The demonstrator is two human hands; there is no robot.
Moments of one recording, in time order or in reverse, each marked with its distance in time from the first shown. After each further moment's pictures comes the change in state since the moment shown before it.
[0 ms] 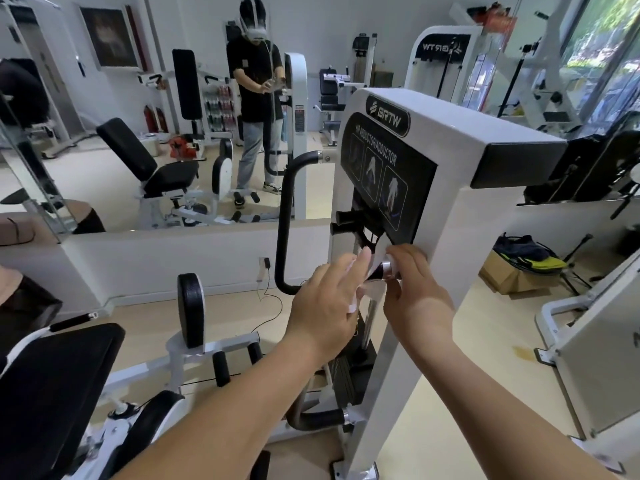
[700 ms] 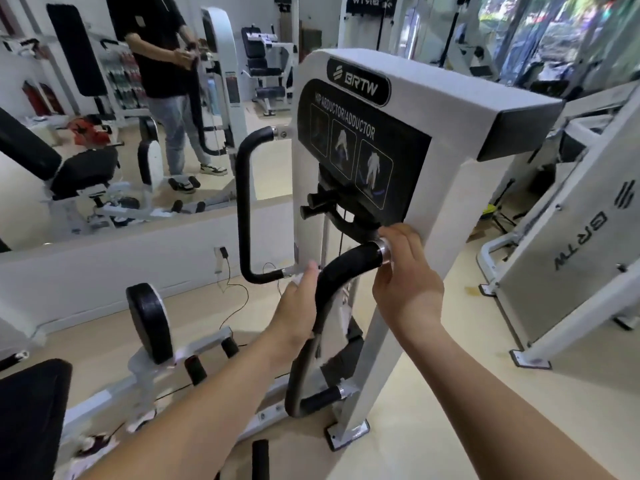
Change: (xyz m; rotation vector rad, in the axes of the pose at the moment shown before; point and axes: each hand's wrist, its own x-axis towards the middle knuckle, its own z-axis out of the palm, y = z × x) left_hand 0.015 -0.035 -0.025 -0.953 -0.503 -0.791; right_hand -0.002 -0.032 0.010 -0.112 -0.028 0.288
